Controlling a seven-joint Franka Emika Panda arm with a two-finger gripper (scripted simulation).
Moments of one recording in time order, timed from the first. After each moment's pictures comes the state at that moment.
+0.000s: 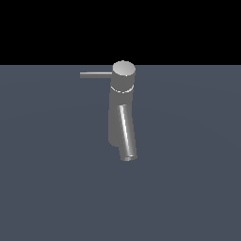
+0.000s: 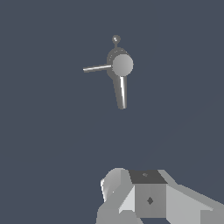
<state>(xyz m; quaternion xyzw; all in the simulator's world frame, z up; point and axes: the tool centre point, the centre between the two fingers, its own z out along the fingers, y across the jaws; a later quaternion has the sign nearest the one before) -0.257 0.000 0.503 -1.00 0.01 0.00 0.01</state>
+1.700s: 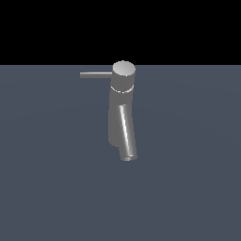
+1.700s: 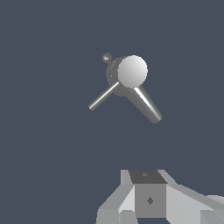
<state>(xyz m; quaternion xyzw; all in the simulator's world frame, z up) -0.206 0.052 0.401 -0.95 0.29 -0.09 0.10</state>
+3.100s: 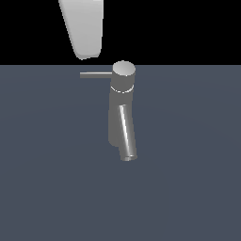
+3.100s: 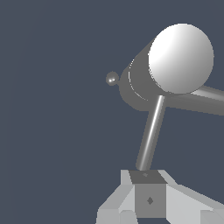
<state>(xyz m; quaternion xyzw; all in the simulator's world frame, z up) -0.102 0.083 0.316 -0.80 0.55 -0.17 0.19</state>
